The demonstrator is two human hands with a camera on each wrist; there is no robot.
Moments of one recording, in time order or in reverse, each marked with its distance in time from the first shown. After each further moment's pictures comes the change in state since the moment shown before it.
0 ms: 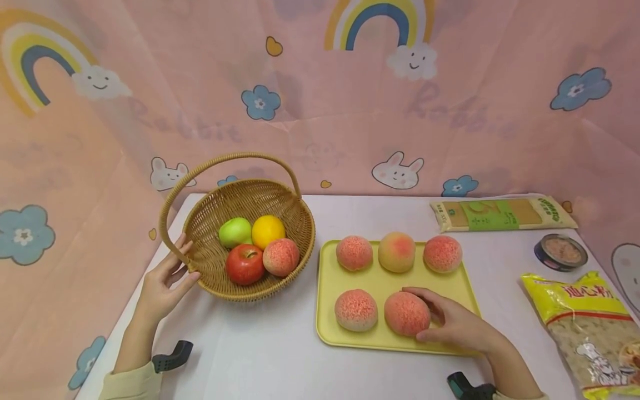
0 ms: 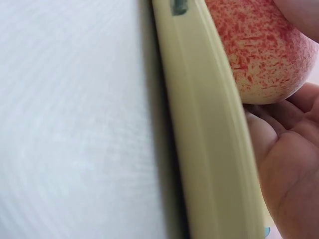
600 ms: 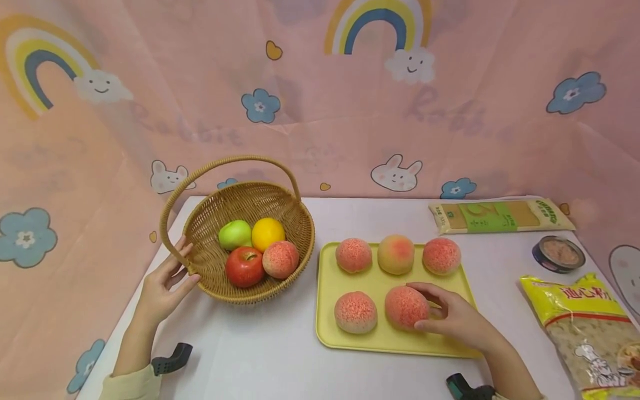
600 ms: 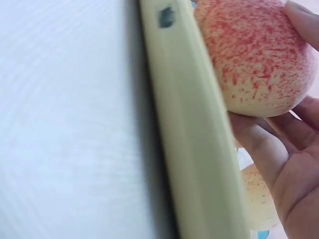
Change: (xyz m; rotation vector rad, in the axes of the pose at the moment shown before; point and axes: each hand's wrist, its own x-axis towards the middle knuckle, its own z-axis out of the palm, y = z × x) left_hand 0.000 -0.001 0.001 -0.024 0.010 0.025; right_hand 0.000 -0.010 0.000 0.030 0.159 -0.011
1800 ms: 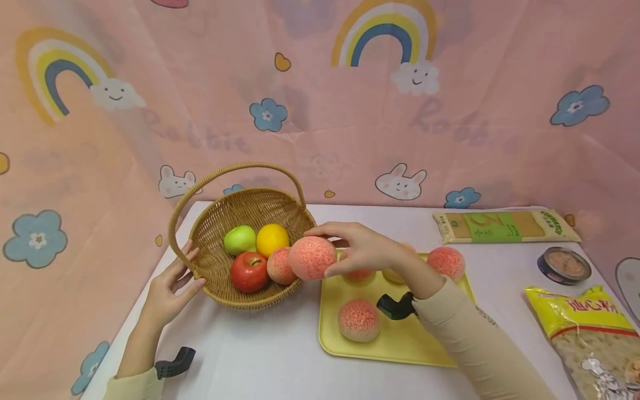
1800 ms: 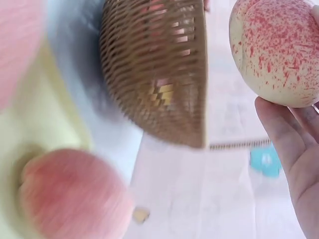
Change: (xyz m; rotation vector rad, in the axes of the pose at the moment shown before) left_hand -0.001 0.000 0.000 0.045 -0.002 -0.012; right_hand 0.131 -0.152 0.033 -0.270 -0.316 -0.468
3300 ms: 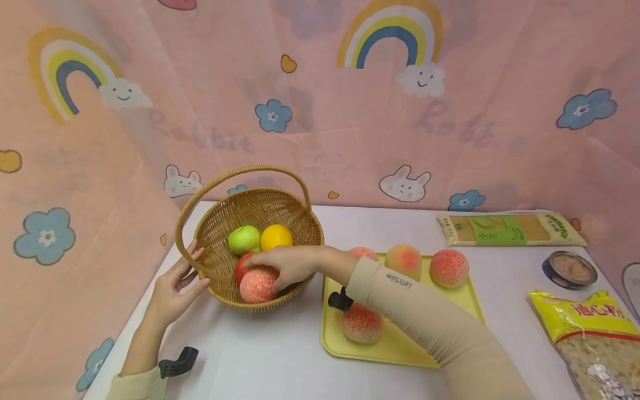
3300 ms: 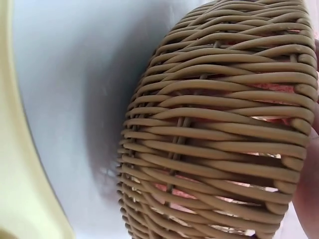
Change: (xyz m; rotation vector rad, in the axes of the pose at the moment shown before) left_hand 0.001 0.003 -0.002 0.030 -0.020 -0.013; right_hand 0.104 -0.020 0.067 -0.276 -0.452 -0.037
